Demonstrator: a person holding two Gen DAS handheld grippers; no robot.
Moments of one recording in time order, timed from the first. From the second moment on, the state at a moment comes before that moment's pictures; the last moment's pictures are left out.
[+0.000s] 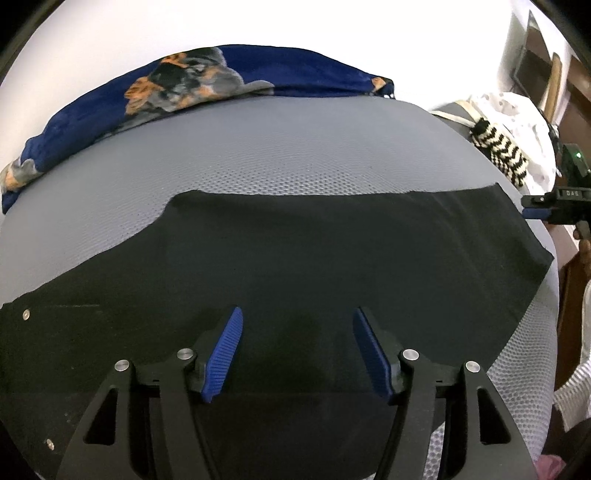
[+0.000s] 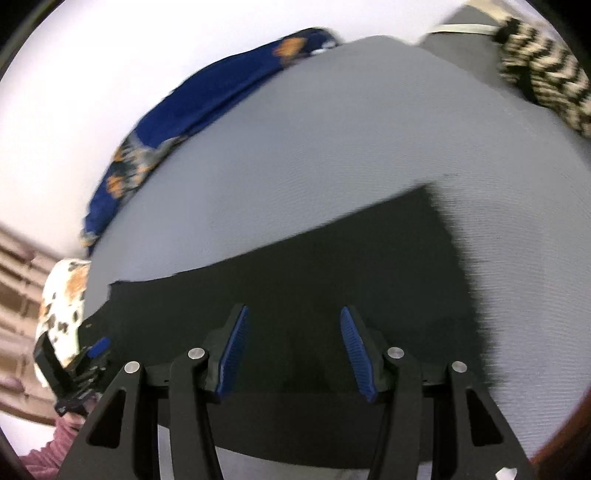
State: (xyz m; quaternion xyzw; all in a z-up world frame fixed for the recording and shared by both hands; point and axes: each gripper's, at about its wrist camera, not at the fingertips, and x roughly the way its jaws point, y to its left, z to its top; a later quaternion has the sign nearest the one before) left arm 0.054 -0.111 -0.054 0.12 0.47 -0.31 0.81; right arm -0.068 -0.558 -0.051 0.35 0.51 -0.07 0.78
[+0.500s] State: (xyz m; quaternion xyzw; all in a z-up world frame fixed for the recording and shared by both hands) left arm 0.055 -0.132 -0.066 0.13 0.49 -0.30 0.81; right arm -0.134 -0.645 -0.091 0.43 0.51 -0.08 0.74
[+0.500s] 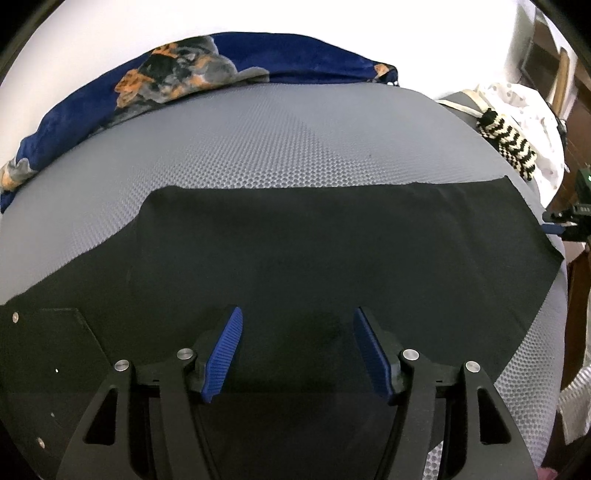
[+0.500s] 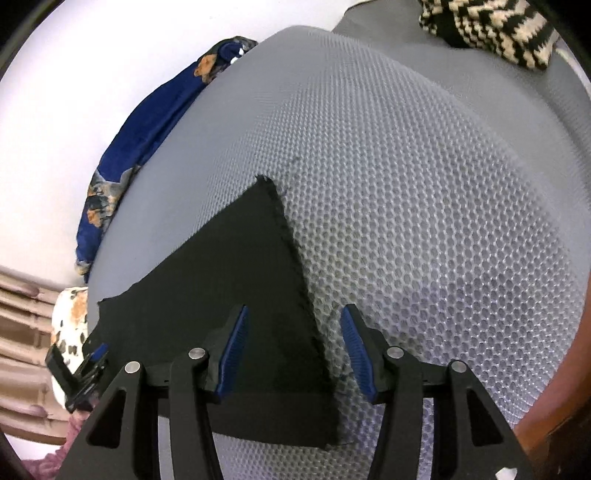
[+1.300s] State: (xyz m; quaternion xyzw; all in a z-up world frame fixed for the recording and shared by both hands) left arm 0.053 -0.140 -0.078 0.14 0.49 -0.27 0.82; right arm -0.130 -0.623 -0.109 0.48 0.46 0.00 0.75
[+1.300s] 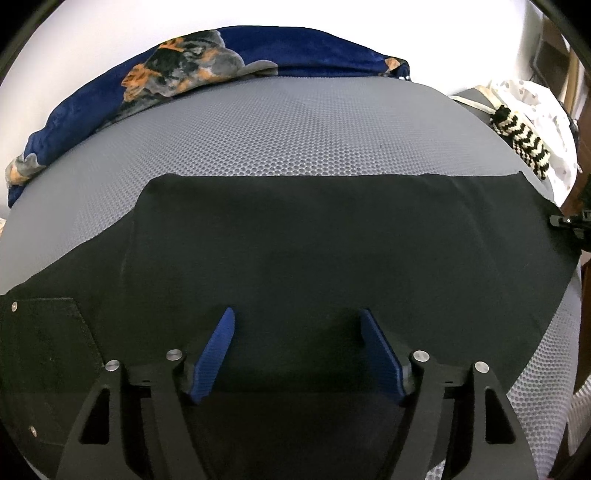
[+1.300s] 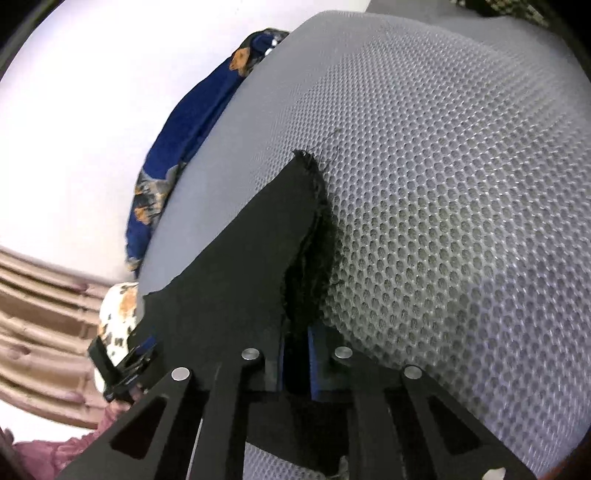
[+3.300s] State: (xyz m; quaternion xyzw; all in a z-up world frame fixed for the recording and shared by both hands) left arm 0.079 -0.040 -0.061 -0.18 0.61 -0.36 0.68; right arm 0.020 -0.343 -0.037 0.26 0.52 0.02 0.81
